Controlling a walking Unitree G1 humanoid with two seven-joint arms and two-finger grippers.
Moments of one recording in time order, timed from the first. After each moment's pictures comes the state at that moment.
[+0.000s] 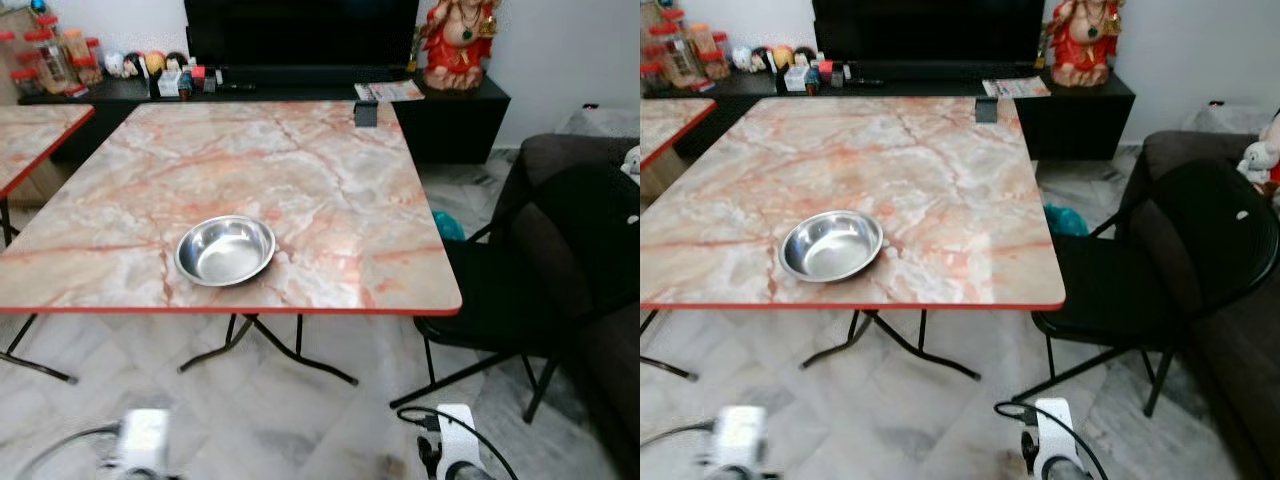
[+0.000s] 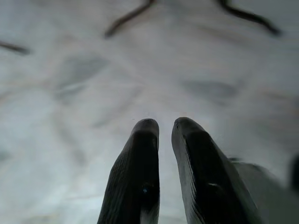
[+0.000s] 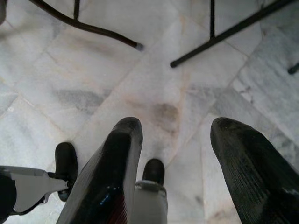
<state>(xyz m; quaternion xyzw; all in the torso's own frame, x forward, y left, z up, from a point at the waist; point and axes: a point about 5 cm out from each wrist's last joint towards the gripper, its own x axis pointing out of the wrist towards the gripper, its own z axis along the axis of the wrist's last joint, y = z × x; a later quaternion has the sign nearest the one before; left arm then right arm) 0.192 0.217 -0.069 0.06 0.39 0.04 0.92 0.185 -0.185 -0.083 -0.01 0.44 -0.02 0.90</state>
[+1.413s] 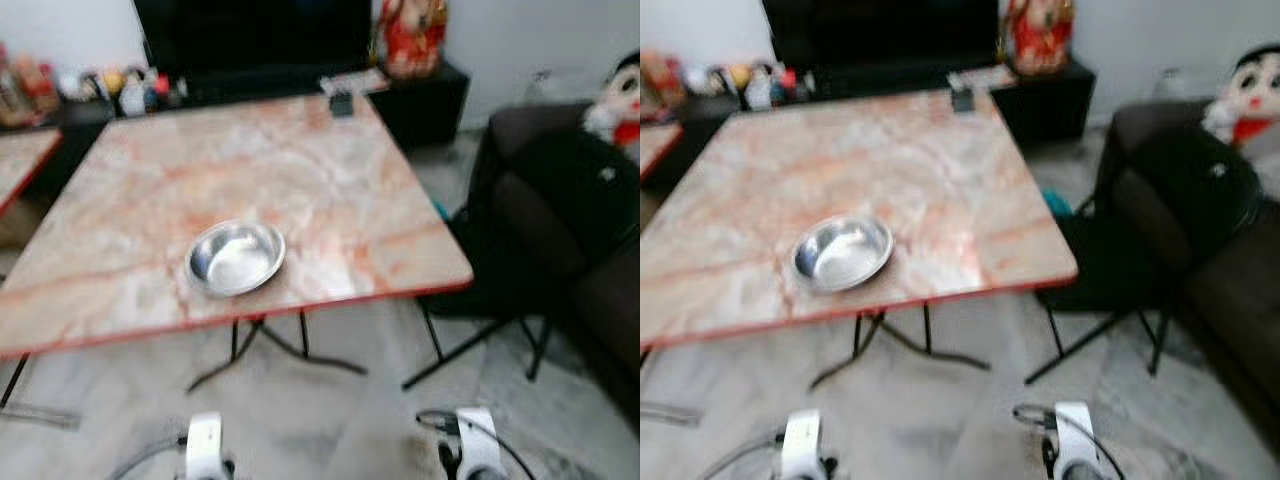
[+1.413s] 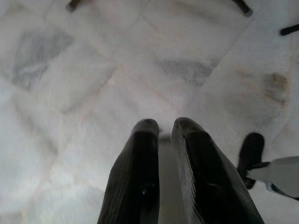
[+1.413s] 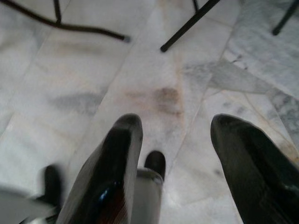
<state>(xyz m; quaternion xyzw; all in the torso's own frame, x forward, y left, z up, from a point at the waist) 0.188 0.172 -0.083 -0.06 0.44 0.05 0.89 0.181 -0.207 -0.081 -0.02 0.44 -0.04 0.90</state>
